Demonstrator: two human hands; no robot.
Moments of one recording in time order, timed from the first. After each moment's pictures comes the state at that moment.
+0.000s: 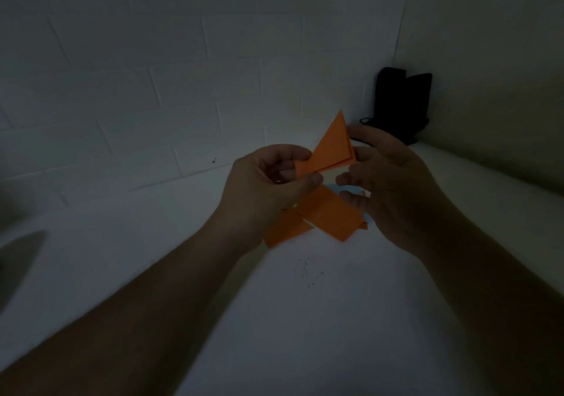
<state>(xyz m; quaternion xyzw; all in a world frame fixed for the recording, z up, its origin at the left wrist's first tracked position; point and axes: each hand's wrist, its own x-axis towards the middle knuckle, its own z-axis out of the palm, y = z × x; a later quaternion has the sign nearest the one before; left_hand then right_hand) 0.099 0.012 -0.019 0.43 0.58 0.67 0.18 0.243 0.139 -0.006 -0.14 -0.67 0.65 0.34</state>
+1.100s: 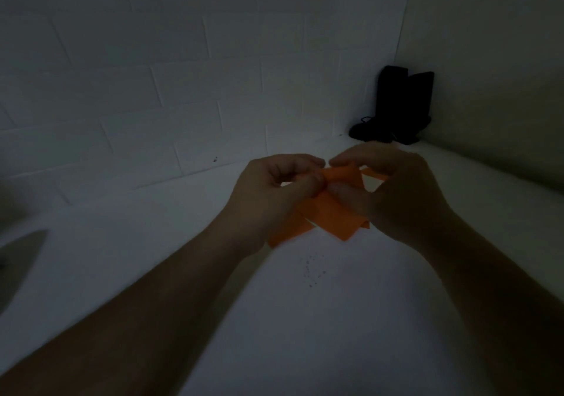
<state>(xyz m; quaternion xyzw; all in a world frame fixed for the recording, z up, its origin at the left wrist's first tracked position) 0.100 0.012 -0.020 0.46 0.59 0.63 0.20 0.248 0.140 -0.012 -0.12 -0.87 0.24 0.42</state>
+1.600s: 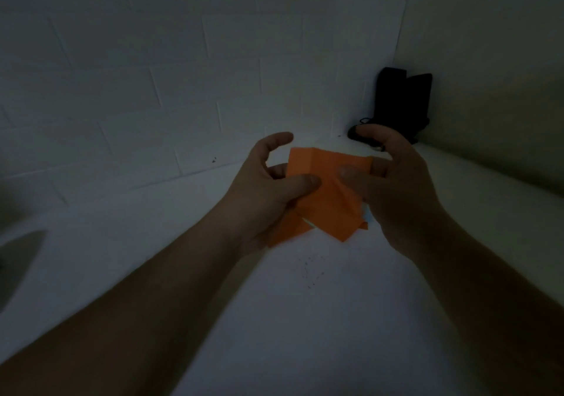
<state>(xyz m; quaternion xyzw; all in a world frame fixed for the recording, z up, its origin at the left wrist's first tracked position) 0.098 0.009 -0.012 0.35 0.55 0.68 0.34 0.240 0.134 -0.013 -0.23 -0.70 0.52 0.43</state>
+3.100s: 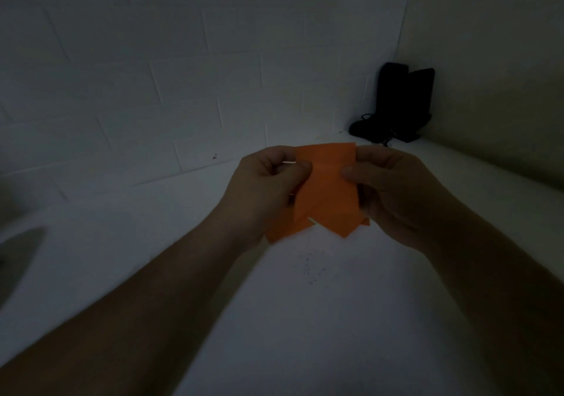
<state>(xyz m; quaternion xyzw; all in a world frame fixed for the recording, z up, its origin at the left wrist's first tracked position) 0.095 0.013 -0.021 0.39 0.60 0.65 0.24 0.242 0.142 -0.011 -0.19 -0.62 0.70 0.29</state>
